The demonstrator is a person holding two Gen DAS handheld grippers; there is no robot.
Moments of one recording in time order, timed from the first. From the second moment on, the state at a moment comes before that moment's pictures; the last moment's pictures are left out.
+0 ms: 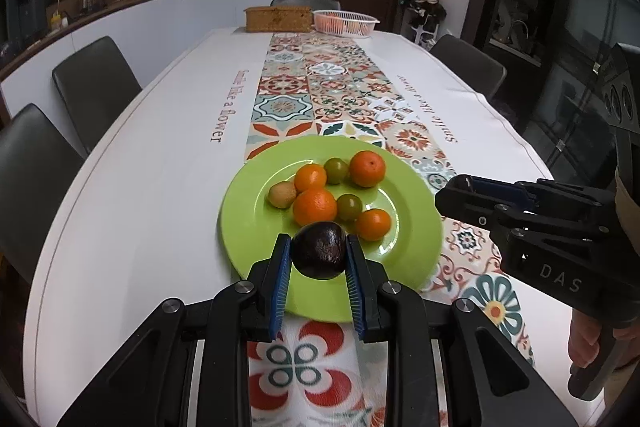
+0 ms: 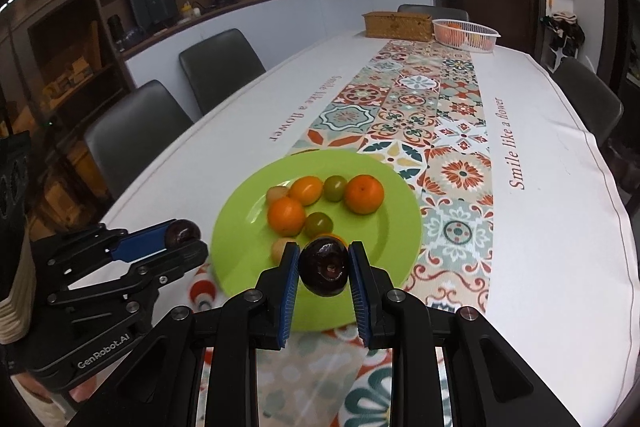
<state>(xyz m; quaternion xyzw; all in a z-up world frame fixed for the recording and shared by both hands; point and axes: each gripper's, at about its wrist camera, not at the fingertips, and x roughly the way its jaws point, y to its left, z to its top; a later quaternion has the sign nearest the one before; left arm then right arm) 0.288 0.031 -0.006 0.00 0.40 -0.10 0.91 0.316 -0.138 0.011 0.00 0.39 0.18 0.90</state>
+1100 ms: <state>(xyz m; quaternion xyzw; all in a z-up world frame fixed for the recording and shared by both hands) 0.262 0.035 -0.005 0.01 0.38 -0.07 0.92 0.304 -0.148 -0.003 -0.03 0.38 0.15 0.91</state>
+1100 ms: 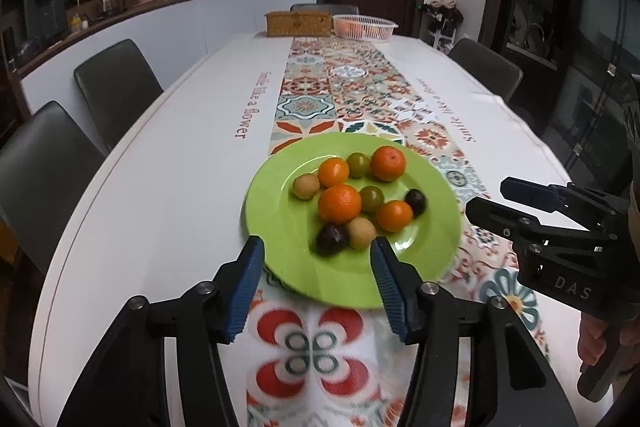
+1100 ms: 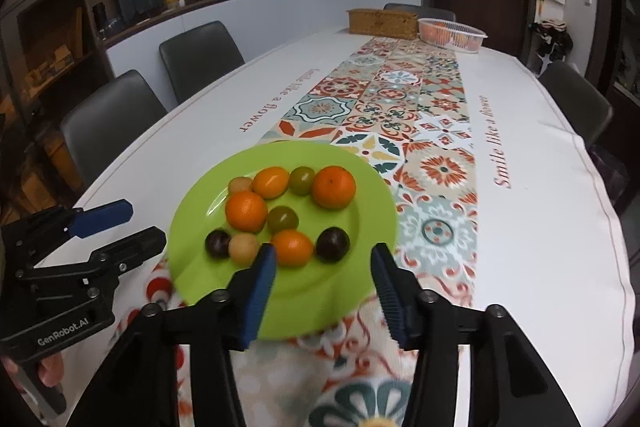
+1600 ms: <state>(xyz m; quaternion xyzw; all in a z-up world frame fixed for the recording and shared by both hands) 0.175 0.025 0.036 0.04 0.30 -0.03 0.95 0.213 -0.173 0.036 0.01 0.33 0.11 0.94</state>
